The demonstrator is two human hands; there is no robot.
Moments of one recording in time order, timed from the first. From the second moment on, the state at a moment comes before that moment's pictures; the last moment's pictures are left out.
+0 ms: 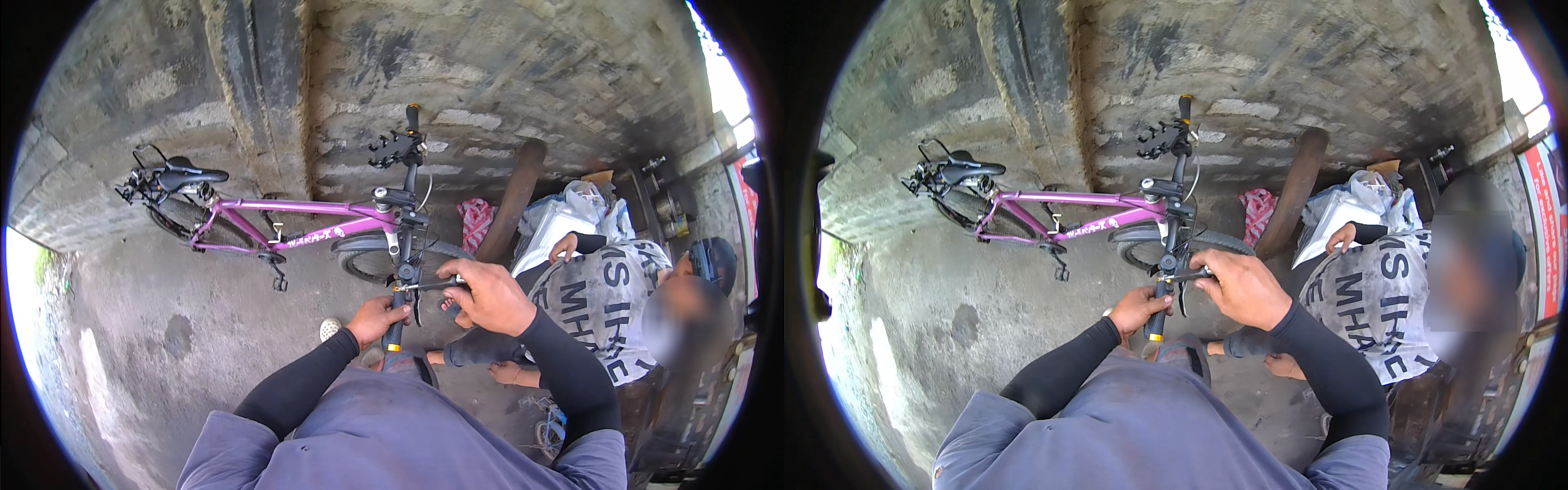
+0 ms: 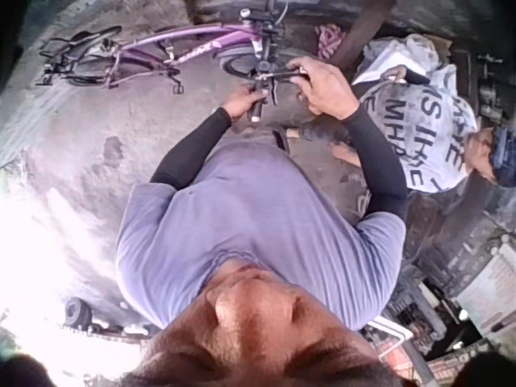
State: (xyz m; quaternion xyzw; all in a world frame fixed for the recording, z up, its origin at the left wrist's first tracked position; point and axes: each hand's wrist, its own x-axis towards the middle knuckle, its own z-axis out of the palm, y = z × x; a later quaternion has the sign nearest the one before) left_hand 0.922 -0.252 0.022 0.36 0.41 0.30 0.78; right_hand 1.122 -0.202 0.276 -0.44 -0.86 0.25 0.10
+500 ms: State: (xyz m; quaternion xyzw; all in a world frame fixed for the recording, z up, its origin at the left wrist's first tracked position) left_hand 0.916 -0.253 0.032 0.38 0.44 0.34 0.74; right_hand 1.093 -0.152 0.280 -0.33 -0.91 0.25 -0.06
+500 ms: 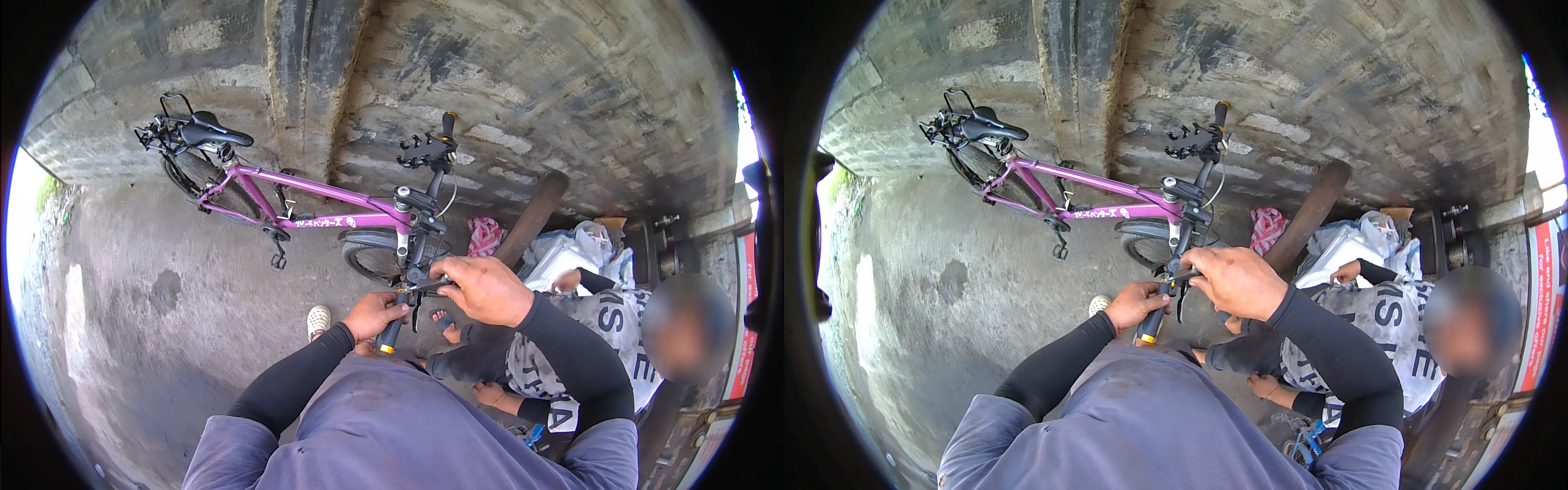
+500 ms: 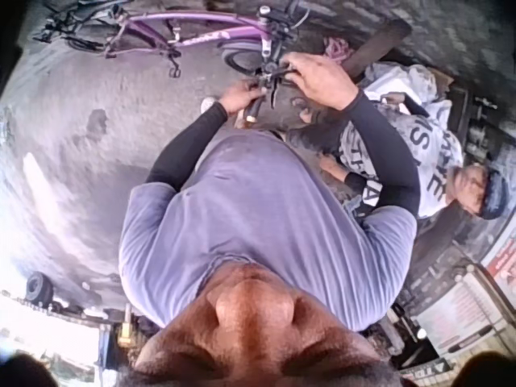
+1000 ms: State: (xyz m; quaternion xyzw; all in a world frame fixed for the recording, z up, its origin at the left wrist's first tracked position) left_hand 0.931 -0.259 0.024 0.39 0.49 0.38 0.68; right_hand 1.073 -0.115 0.292 -0.05 -0.98 0.13 -0.16
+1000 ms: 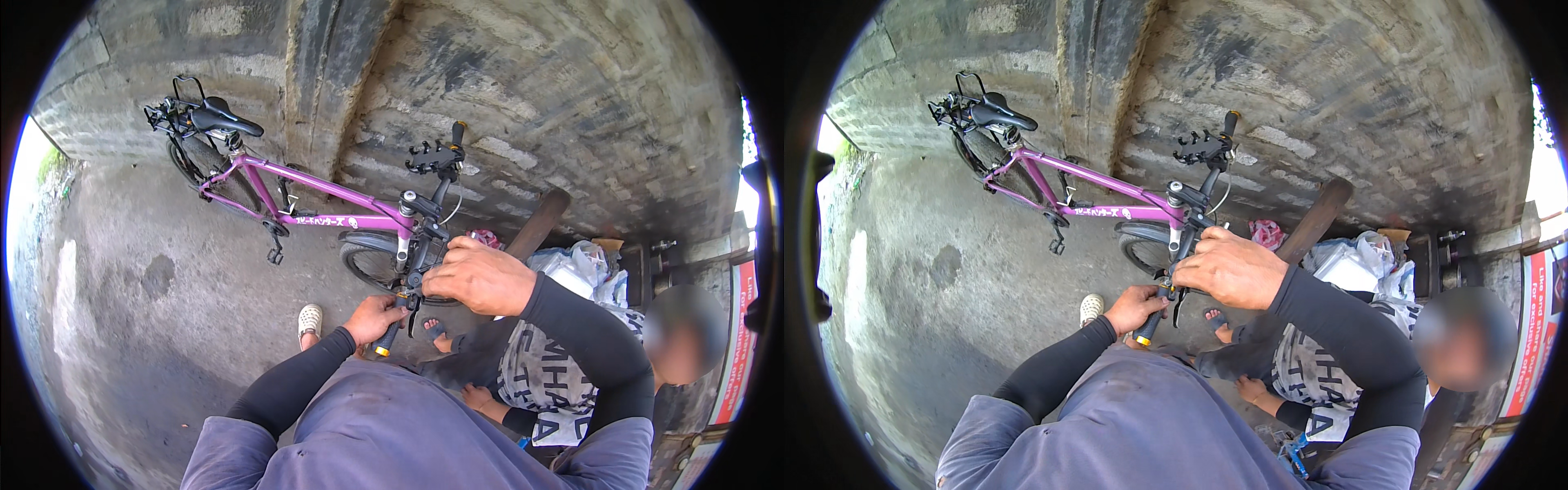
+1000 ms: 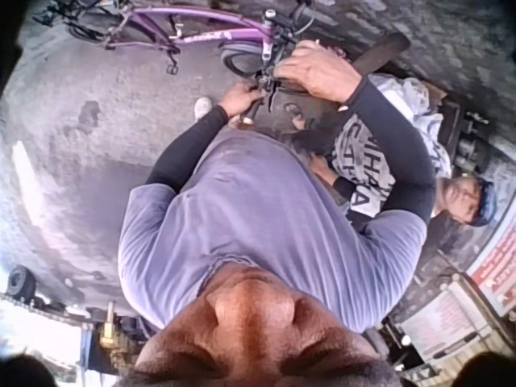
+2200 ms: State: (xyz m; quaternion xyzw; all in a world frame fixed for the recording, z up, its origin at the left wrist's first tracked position) left_hand 0.935 -0.262 0.028 0.38 0.51 0.38 0.67; right_hand 1.060 -0.111 0.304 -0.13 -0.92 0.29 -0.23
